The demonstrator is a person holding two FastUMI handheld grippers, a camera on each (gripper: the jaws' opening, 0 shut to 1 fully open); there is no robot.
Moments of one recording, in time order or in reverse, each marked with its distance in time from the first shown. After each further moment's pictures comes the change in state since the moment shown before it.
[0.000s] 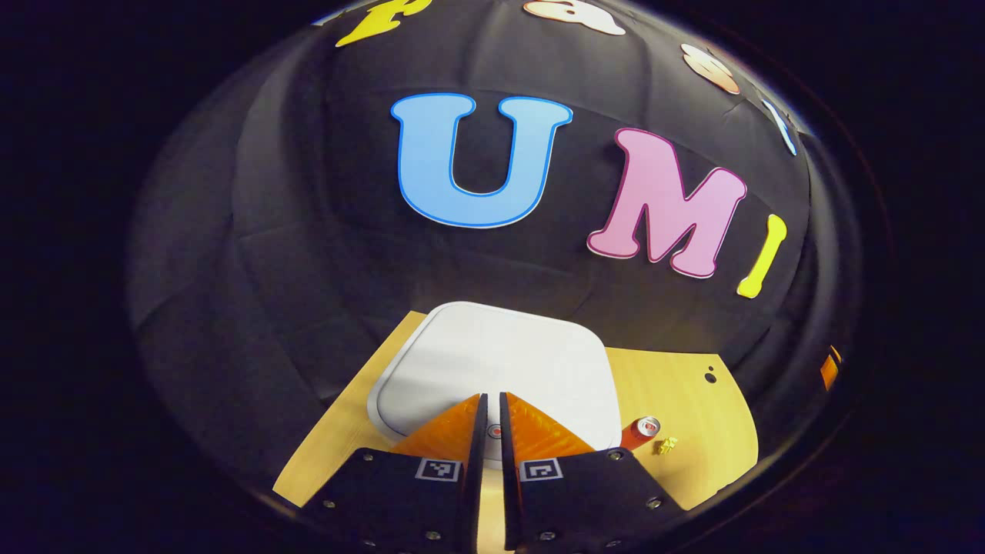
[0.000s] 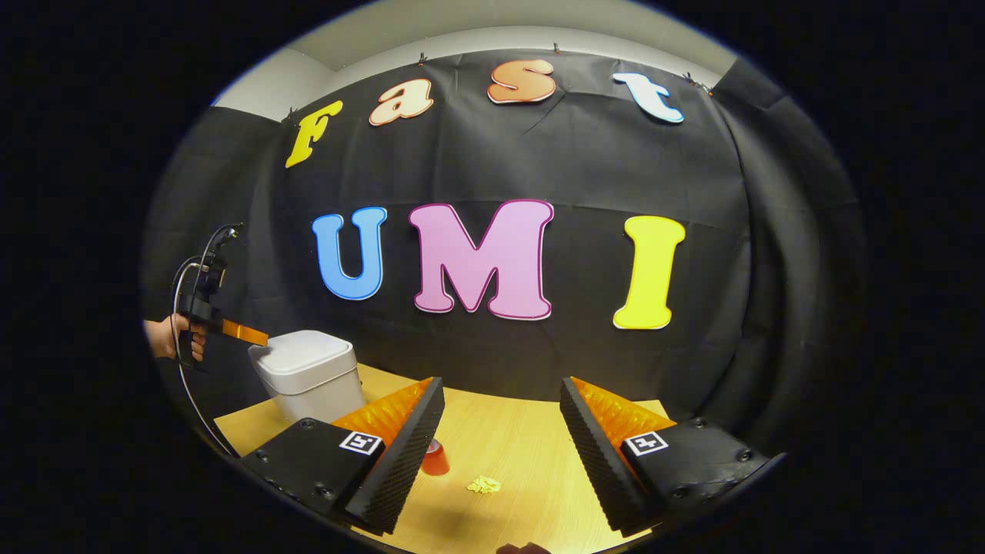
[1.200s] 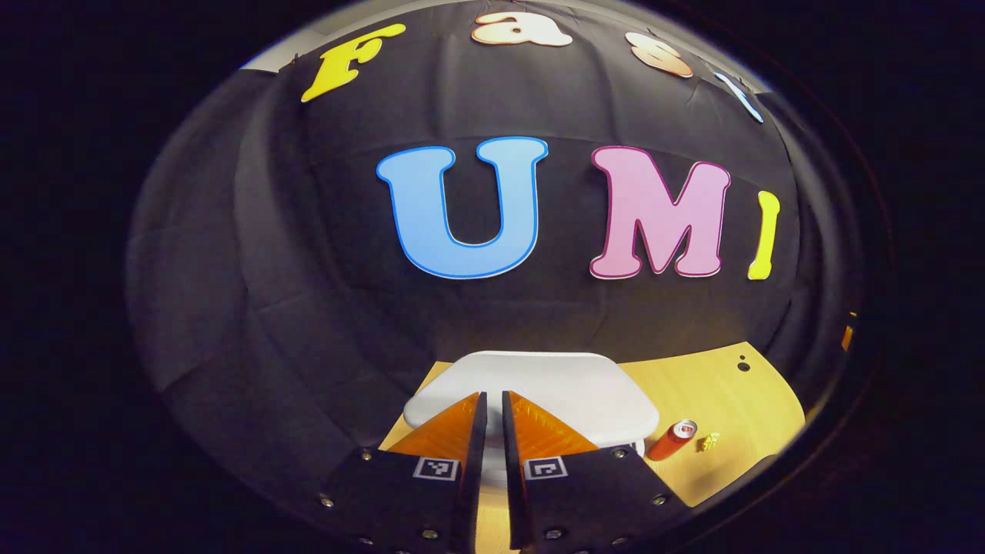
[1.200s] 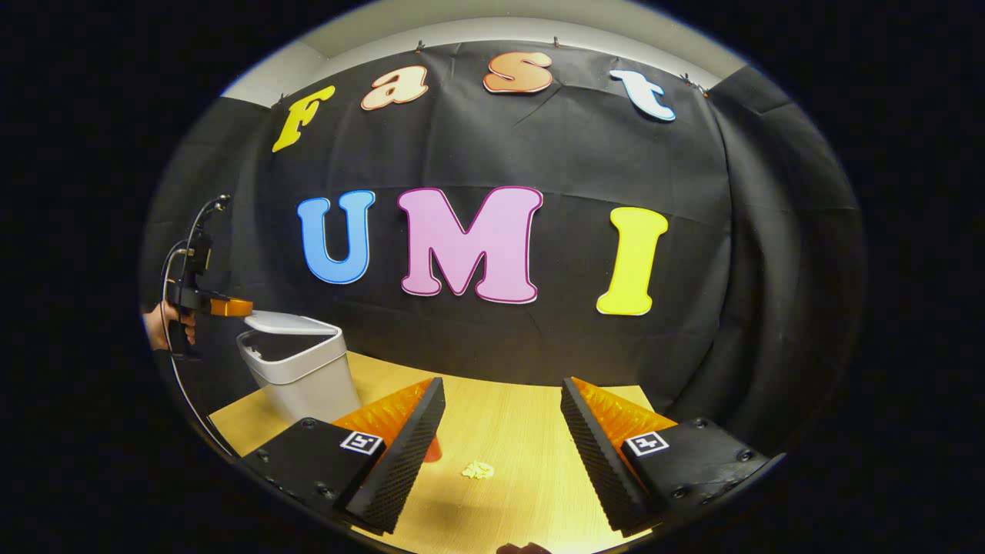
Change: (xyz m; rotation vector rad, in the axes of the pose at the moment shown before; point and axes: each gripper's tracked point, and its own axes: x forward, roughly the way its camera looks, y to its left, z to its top) left arm -0.030 0.006 0.050 0.181 -0.194 0.061; right arm -0.026 0.008 -0.010 -0.020 0.063 -0.119
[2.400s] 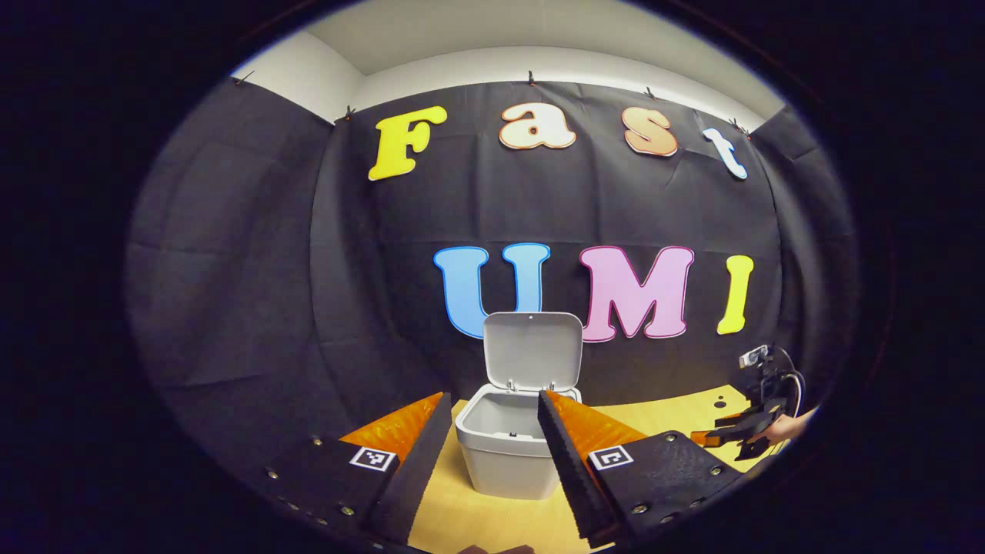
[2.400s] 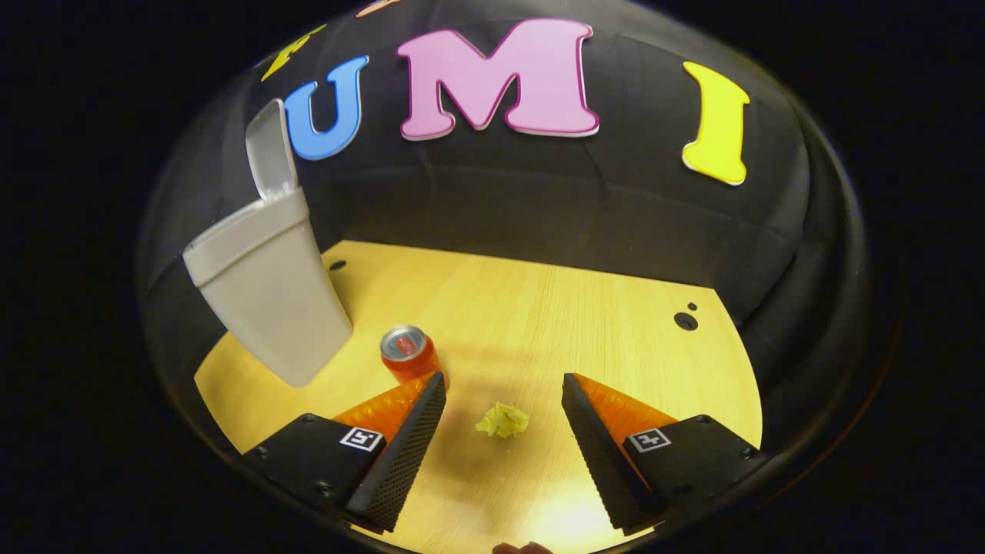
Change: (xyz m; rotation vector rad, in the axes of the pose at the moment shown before) left arm -0.230 -0.003 0.032 -0.074 -0.261 0.094; right arm 0.153 0.033 -0.230 -0.033 0.487 0.123
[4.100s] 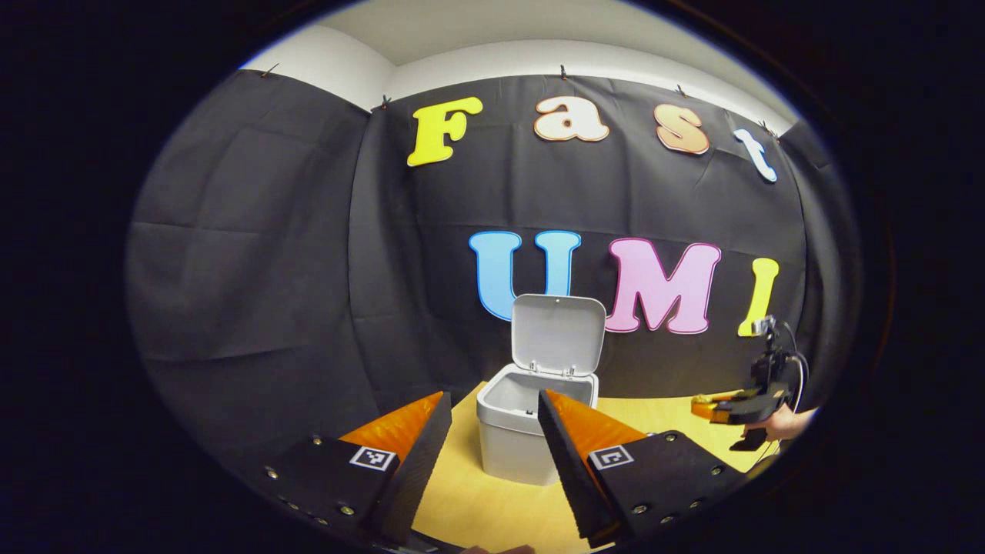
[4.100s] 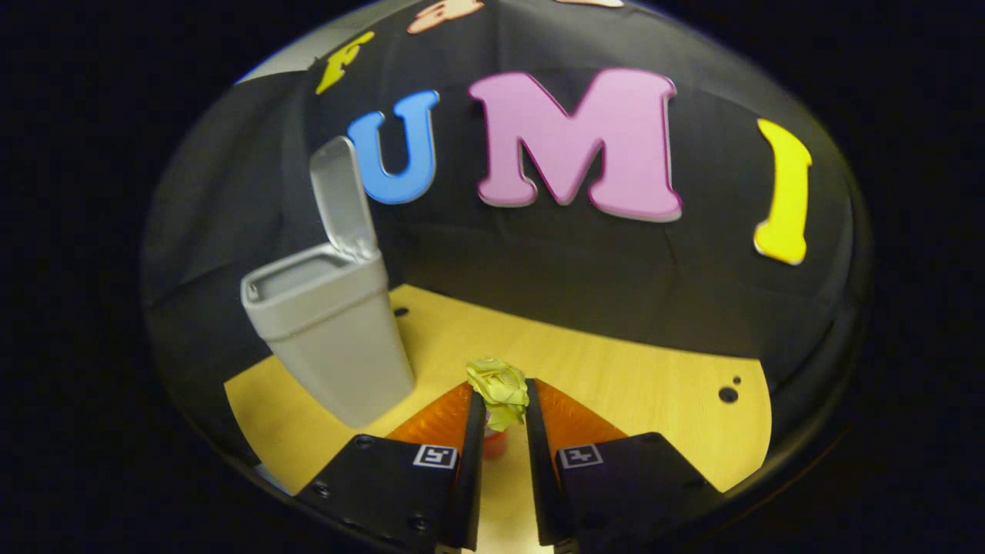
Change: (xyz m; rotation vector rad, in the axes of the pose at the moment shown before) left arm -0.026 0.006 -0.014 -0.035 0.051 0.116; right arm -0.051 0.095 0.146 -0.102 -0.292 0.254
